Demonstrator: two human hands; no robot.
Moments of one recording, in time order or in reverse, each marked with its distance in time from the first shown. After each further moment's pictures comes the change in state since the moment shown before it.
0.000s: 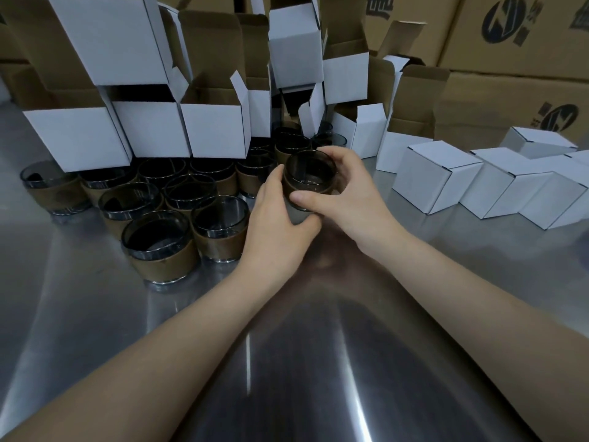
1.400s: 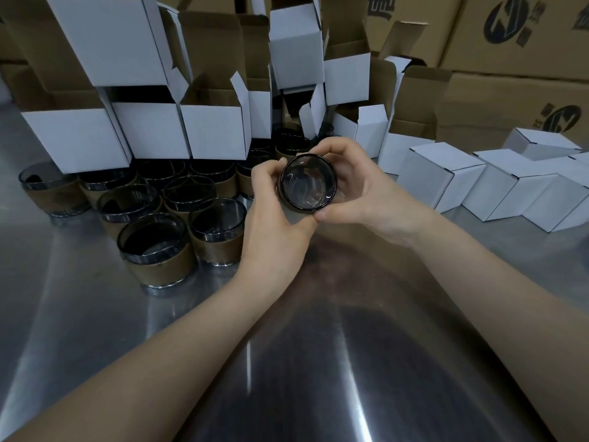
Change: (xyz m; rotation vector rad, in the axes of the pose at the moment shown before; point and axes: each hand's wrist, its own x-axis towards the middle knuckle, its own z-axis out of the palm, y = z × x) left_hand -0.003 -0.004 0.000 -0.100 0.080 0.098; right_hand 0.005 -0.013 -0.032 0.115 -0.450 -0.093
